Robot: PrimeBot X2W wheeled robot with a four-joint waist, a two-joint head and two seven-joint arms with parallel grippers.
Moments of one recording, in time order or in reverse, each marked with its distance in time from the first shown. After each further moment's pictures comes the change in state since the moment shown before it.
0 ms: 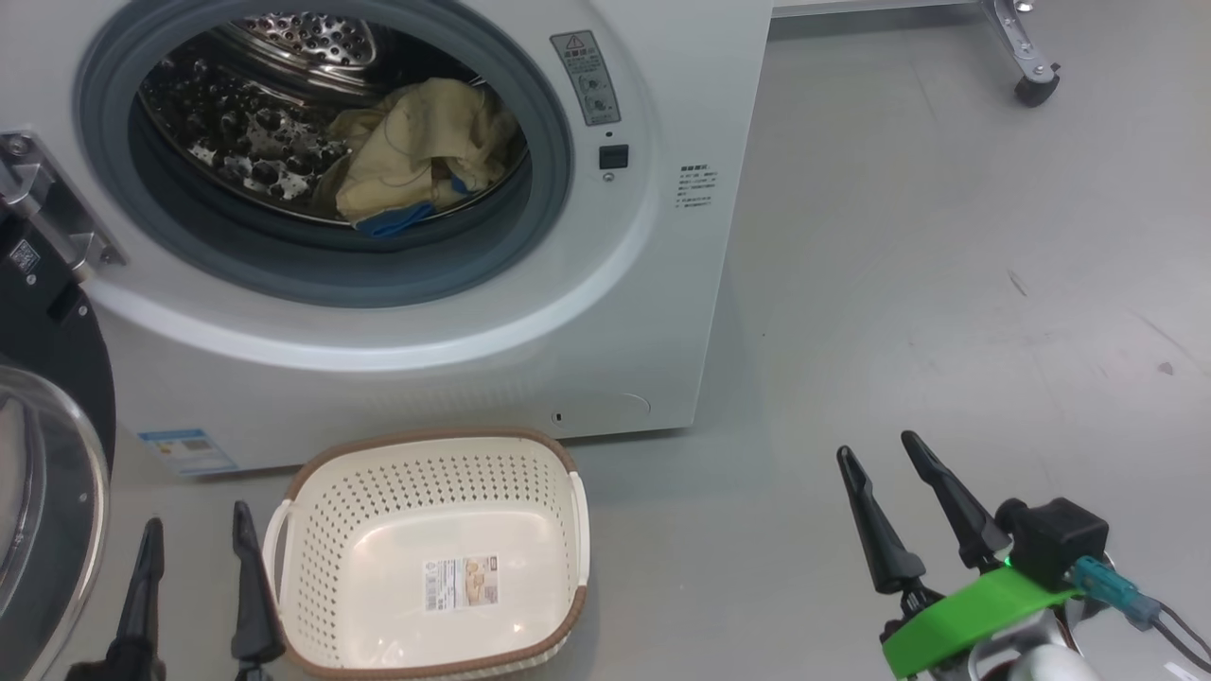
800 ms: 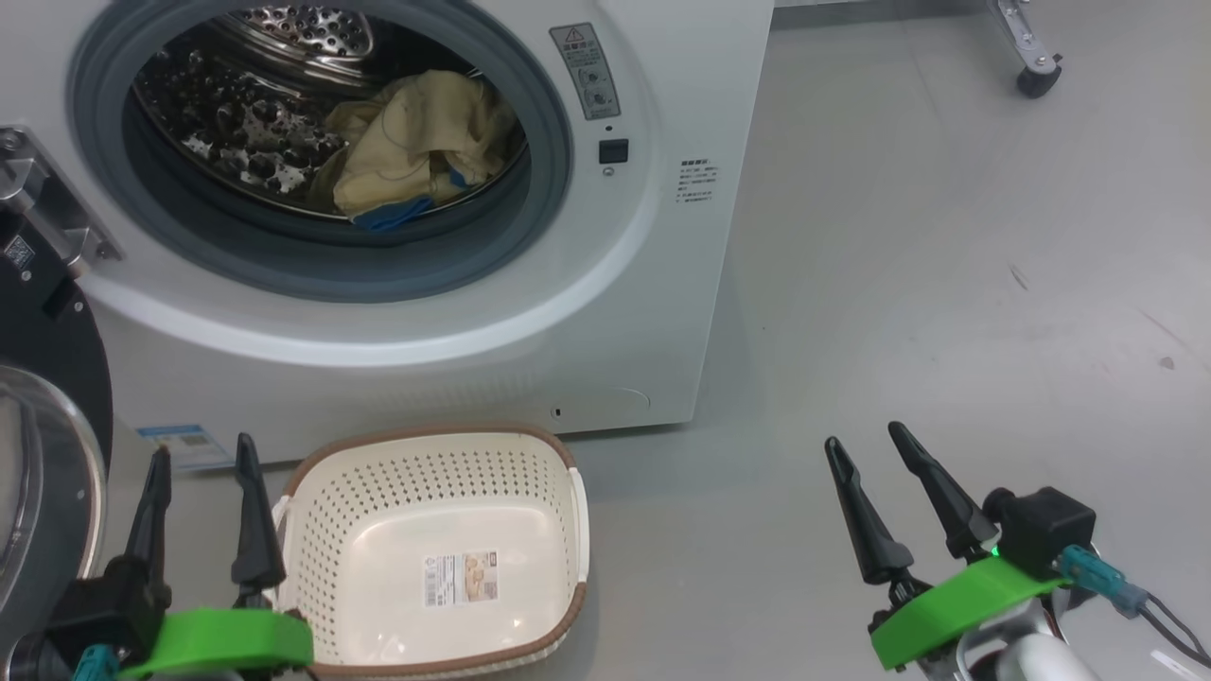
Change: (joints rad) left arm -0.175 0.022 -0.031 0.140 -0.074 -0.046 0.000; right arm -0.035 0.013 0.015 0.021 0.008 0.000 0.000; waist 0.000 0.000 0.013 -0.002
